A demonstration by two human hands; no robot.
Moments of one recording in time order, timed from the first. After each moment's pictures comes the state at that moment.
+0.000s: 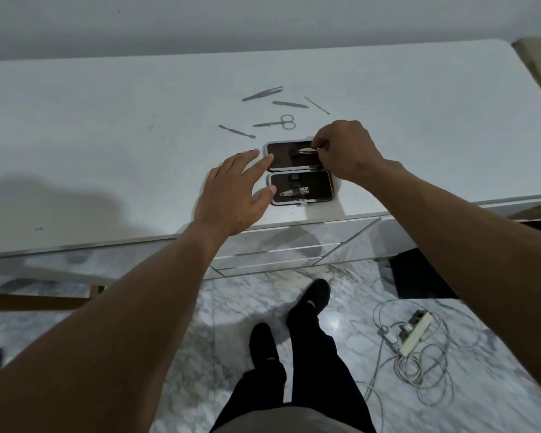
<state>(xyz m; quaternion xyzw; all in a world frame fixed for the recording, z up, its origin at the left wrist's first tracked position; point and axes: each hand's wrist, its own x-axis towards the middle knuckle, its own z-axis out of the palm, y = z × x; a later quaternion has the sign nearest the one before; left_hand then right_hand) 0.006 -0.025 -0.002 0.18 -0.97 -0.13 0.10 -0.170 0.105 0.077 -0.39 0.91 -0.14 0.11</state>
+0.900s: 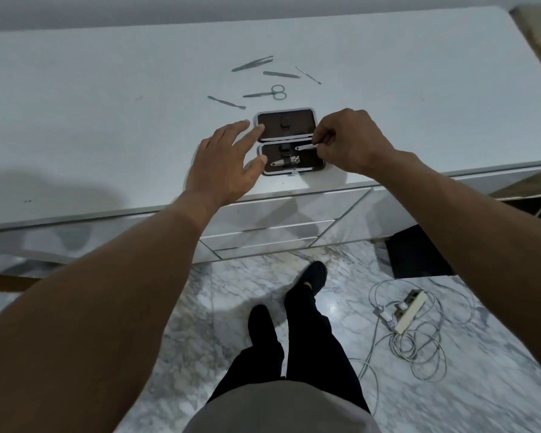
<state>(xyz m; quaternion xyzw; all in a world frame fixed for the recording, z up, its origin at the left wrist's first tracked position) 0.006 -0.023 -0.002 0.18 -0.97 -0.12 0.10 -0.149 0.147 0.079 -0.39 0.89 -0.18 0.15</state>
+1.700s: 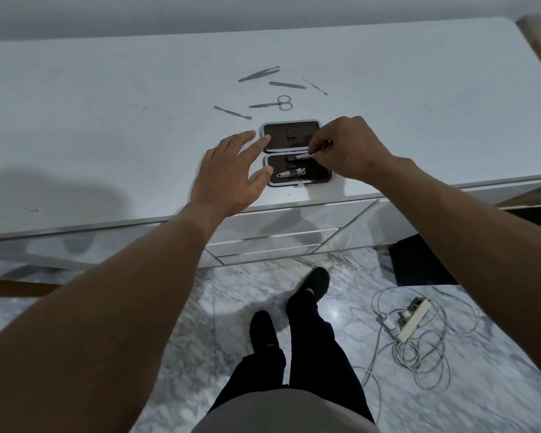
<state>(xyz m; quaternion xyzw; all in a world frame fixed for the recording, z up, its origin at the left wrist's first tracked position) 0.006 -0.024 -0.001 0.19 -0.97 -0.13 0.10 -0.149 0.132 0.081 -0.41 0.88 -0.18 0.15</state>
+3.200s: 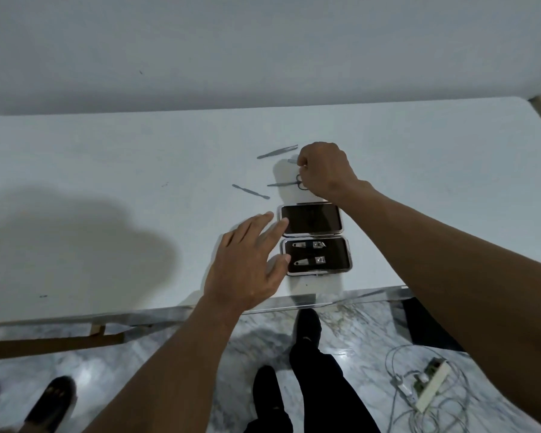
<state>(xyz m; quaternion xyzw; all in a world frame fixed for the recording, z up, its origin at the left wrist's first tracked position) 0.004 -0.023 0.005 0.20 -0.97 -0.14 0.08 -0.216 0.006 0.065 -0.40 0.90 -0.11 0.10</state>
